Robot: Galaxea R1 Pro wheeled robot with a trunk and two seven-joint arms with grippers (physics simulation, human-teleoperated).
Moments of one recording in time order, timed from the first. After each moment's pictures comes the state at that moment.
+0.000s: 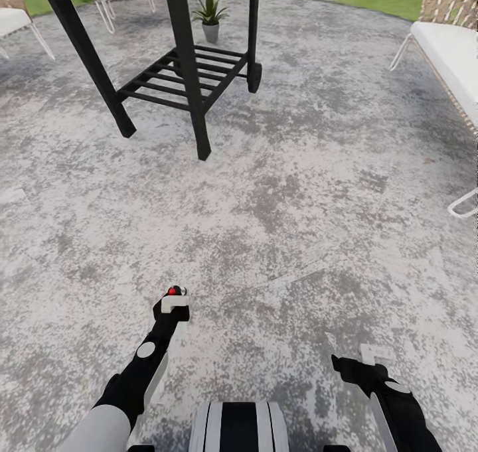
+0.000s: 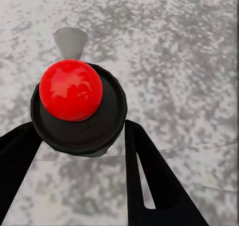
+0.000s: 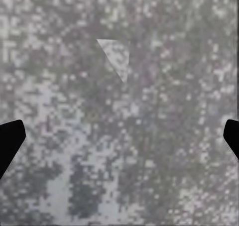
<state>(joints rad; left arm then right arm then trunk) -0.57 -0.07 0.01 -0.70 -0.06 -0.27 0.00 -0.19 -0.01 -0.19 -1.33 0.00 0.56 0.00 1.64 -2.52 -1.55</state>
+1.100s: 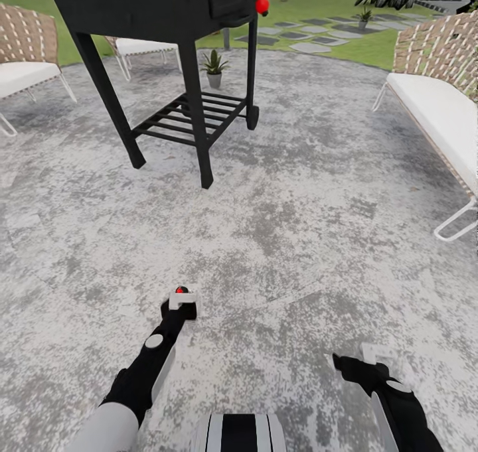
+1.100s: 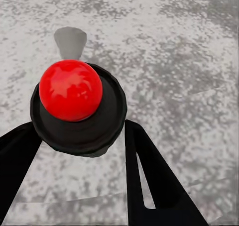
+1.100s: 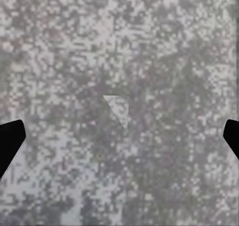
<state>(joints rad) -0.57 -0.11 0.01 -0.77 -0.06 -0.09 0.00 -0.19 -0.01 -0.20 -1.34 0.00 0.57 0.00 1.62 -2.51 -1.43</state>
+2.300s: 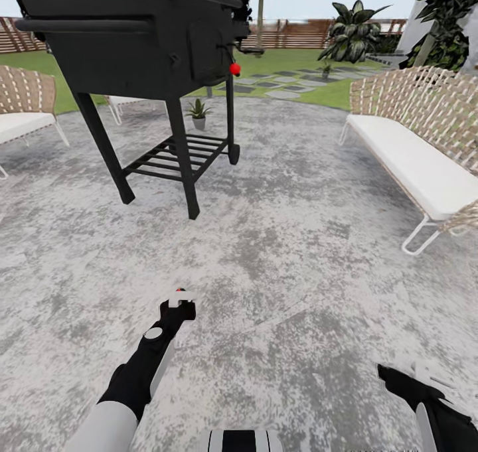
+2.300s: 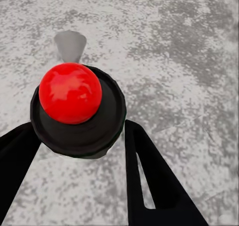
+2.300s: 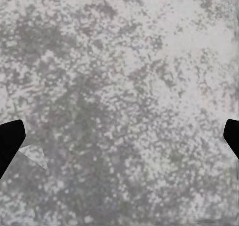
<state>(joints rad) -0.57 -0.11 0.01 -0.85 -0.06 0.09 0.00 -0.19 -0.01 -0.51 -1.34 -0.01 0.57 0.00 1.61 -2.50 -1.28</state>
